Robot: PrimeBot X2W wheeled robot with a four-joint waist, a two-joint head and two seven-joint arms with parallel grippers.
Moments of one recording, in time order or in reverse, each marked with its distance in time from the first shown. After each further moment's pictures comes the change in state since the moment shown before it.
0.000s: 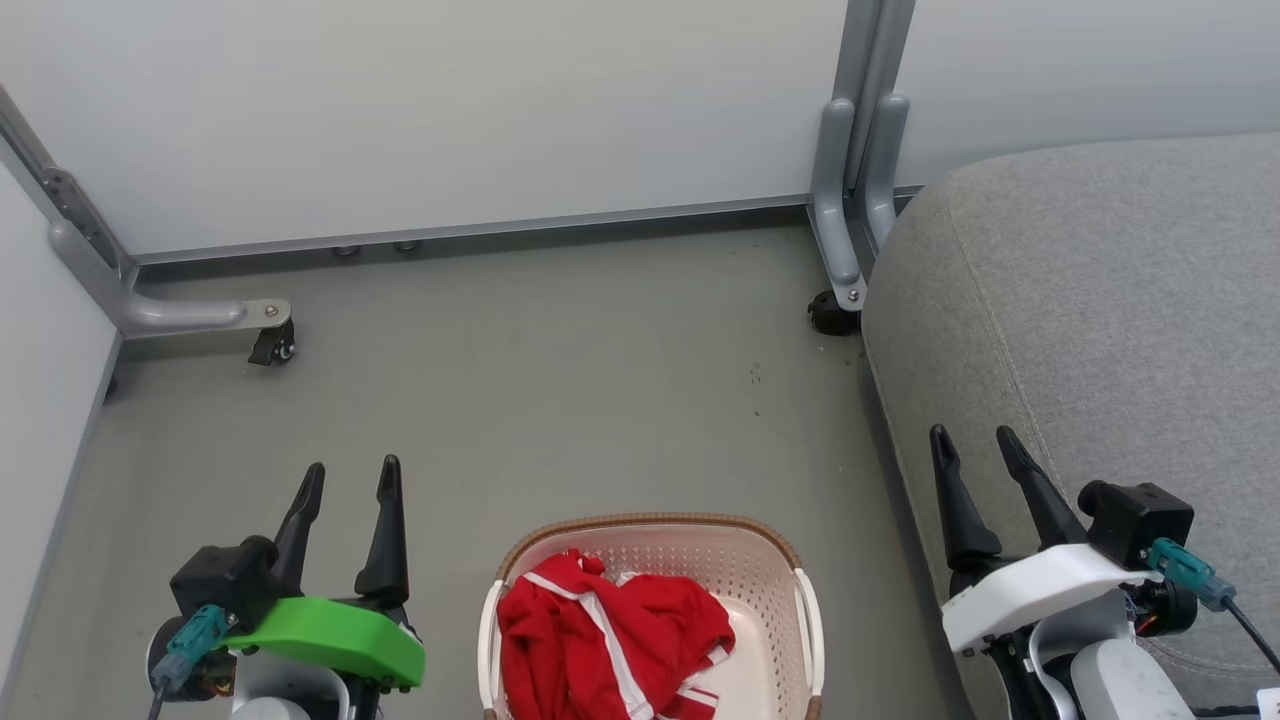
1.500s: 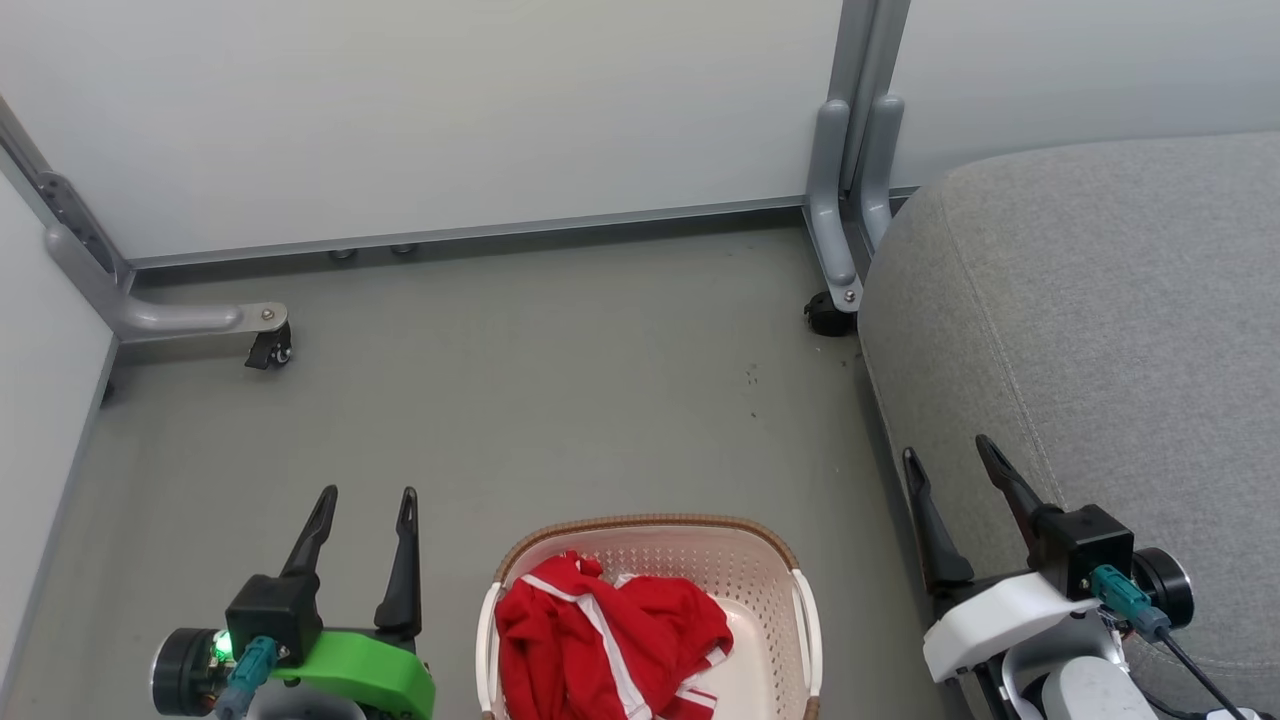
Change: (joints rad) left arm 0.019 -0.047 0.055 0.074 0.283 -0.046 -0.088; right arm 0.020 0.020 0.007 0.014 -0.281 0.000 -0.059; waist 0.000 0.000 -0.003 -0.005
